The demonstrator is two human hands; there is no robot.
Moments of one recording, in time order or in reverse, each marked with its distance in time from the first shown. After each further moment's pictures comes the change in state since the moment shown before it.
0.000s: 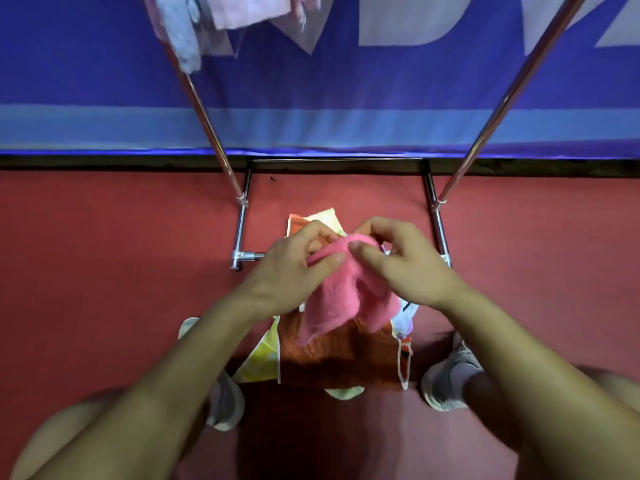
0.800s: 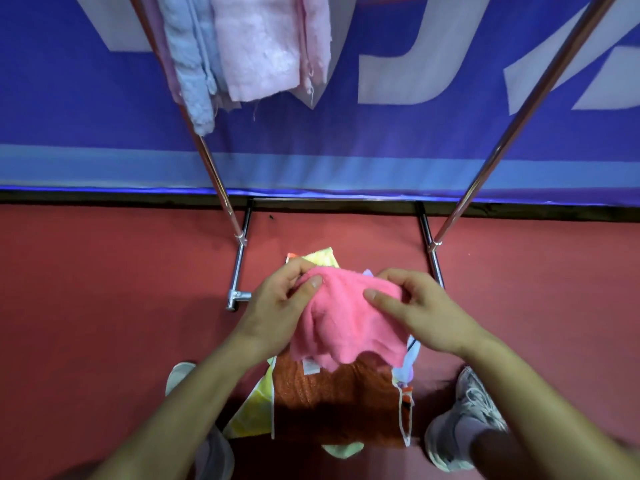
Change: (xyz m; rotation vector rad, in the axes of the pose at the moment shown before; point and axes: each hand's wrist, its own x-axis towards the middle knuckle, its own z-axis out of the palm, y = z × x) left_hand 0.010 -0.013 -0.015 -0.281 0.121 -0.051; right_hand 0.006 0.020 -0.022 0.082 -0.064 0.098
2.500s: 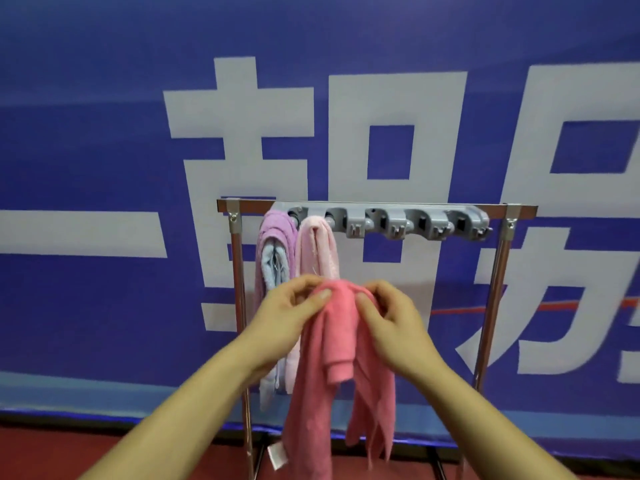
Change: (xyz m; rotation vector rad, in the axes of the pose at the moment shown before) left_hand 0.031 0.367 -0.115 -0.075 0.138 0.398; right_hand 0.030 -0.347 -0.091 -0.075 0.499 -0.587
